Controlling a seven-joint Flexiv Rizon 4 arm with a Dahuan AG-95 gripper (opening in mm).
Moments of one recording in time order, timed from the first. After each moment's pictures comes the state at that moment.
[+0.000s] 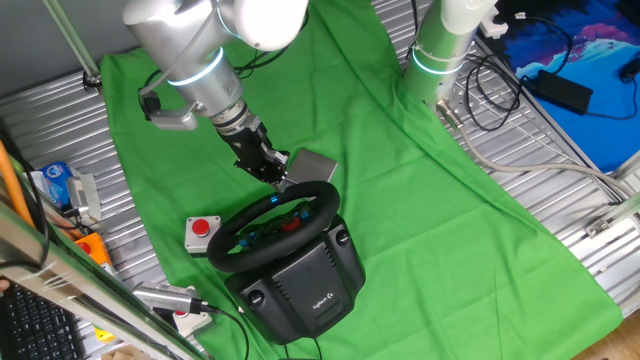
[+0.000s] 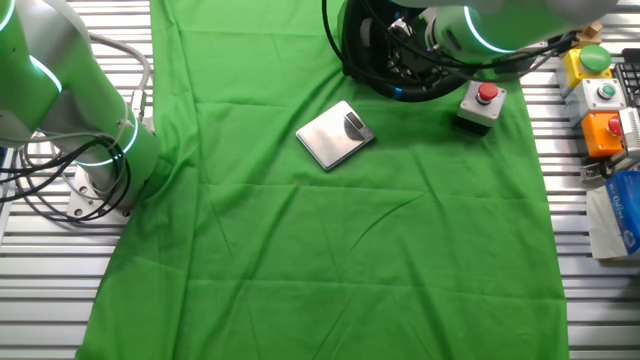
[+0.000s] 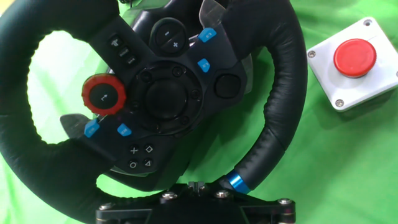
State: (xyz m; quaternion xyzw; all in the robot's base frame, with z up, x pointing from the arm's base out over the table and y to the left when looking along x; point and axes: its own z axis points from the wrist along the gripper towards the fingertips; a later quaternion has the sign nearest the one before) arm 0.492 0.138 0.143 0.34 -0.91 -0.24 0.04
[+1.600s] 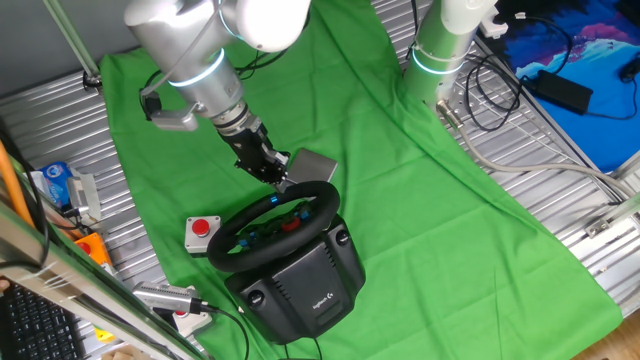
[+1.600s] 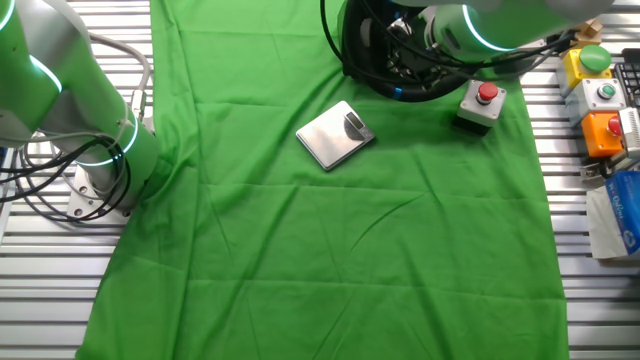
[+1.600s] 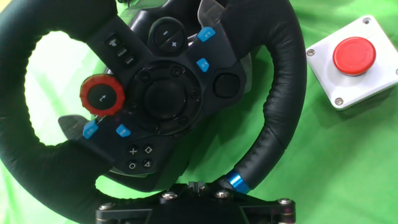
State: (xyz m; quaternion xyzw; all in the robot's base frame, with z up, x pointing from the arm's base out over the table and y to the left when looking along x) arm 0.492 0.138 0.142 0.33 -0.91 -0.23 0.04
